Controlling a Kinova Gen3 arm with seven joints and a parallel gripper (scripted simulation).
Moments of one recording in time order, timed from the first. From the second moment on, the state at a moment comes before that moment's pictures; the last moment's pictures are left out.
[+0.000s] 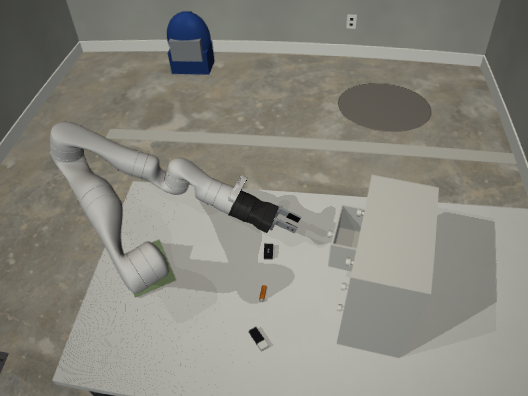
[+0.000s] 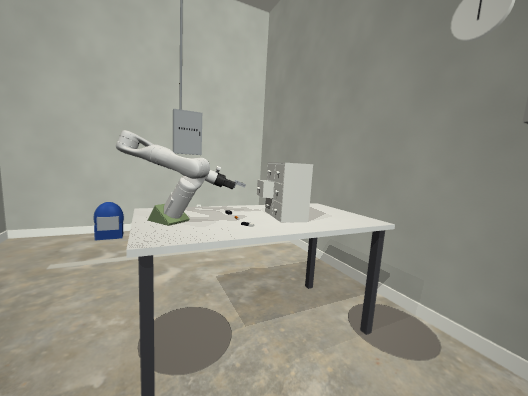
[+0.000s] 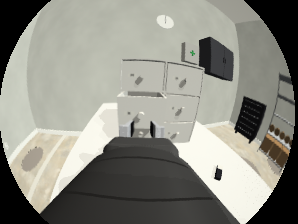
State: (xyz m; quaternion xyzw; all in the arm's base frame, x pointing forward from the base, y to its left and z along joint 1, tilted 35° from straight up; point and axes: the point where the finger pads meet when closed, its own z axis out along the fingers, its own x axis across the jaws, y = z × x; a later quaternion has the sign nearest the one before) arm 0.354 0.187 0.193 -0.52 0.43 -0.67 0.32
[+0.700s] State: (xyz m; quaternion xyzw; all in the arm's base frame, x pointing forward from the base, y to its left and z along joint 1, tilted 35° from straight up) arm 0.347 0.193 0.195 -0.52 0.43 -0.66 0.31
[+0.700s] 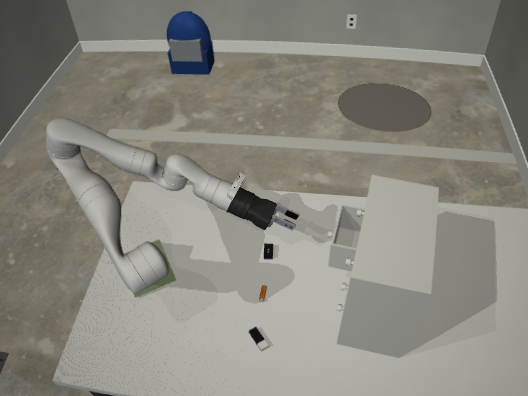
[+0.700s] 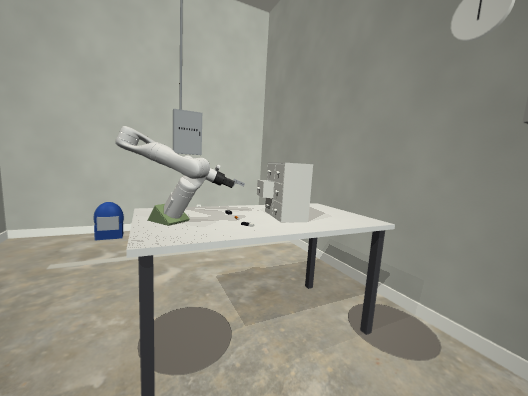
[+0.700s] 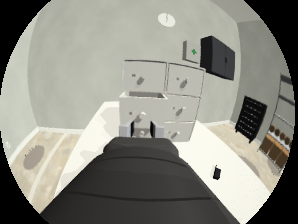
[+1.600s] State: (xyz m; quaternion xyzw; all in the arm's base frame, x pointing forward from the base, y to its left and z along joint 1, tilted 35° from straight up) arm 0.312 0.204 0.218 -0.57 0.55 -0.57 0.19
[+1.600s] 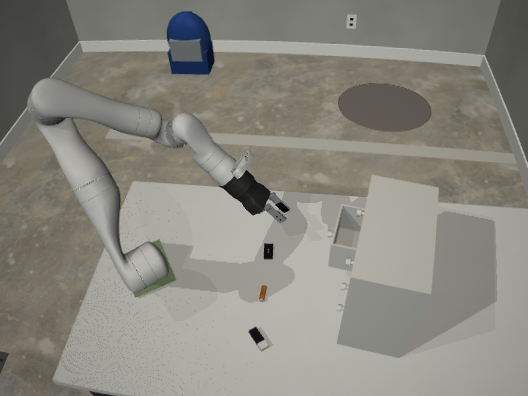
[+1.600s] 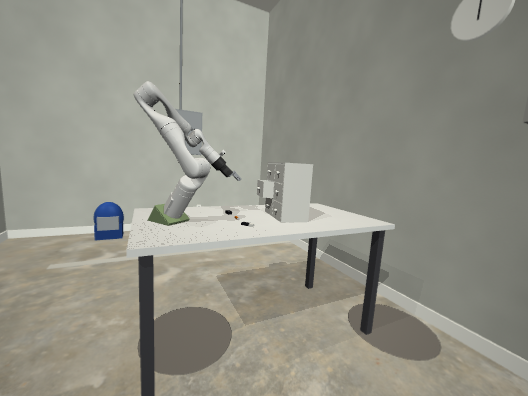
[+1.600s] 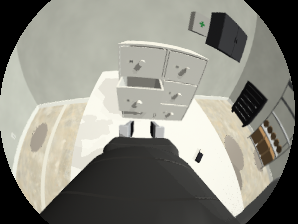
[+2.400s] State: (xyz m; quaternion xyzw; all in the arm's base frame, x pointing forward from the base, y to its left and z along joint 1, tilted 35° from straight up) arm 0.258 0.237 0.236 -0.62 0.70 -0.36 0.01
